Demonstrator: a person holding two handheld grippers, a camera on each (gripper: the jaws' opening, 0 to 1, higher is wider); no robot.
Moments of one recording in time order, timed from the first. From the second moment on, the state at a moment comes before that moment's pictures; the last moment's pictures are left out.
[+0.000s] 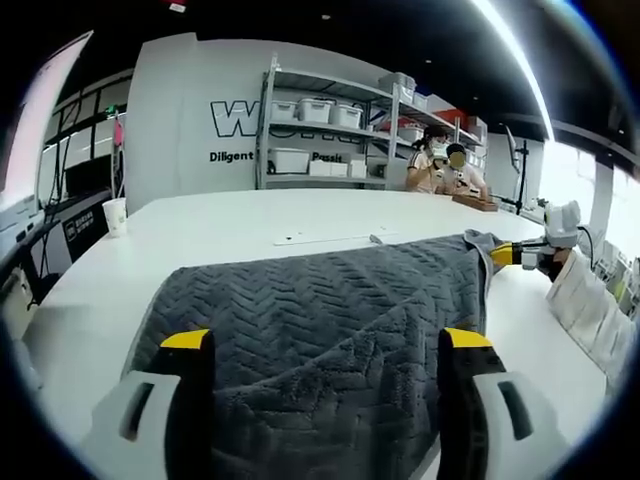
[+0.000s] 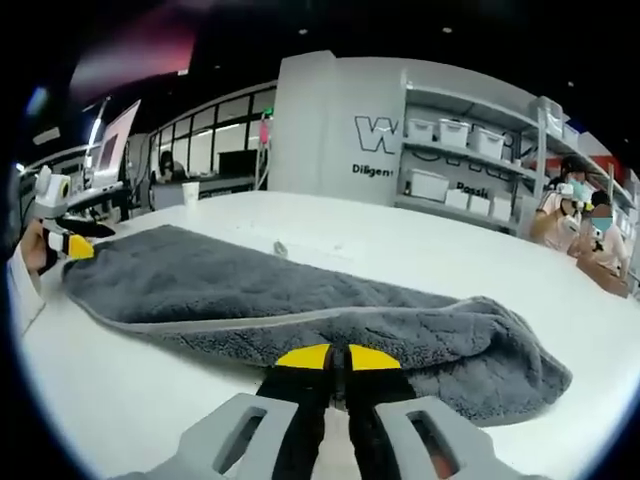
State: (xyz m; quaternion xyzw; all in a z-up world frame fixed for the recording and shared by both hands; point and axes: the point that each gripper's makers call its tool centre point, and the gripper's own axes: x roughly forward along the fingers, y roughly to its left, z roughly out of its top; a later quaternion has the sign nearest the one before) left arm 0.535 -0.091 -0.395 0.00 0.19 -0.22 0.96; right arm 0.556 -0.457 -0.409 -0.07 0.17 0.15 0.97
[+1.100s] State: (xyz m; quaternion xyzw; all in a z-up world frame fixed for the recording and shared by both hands) left arm 0.529 -0.097 -0.401 0.02 0.21 -0.23 0.95; right arm 0.550 -0.409 -0.391 -0.09 0.16 0.18 0.97
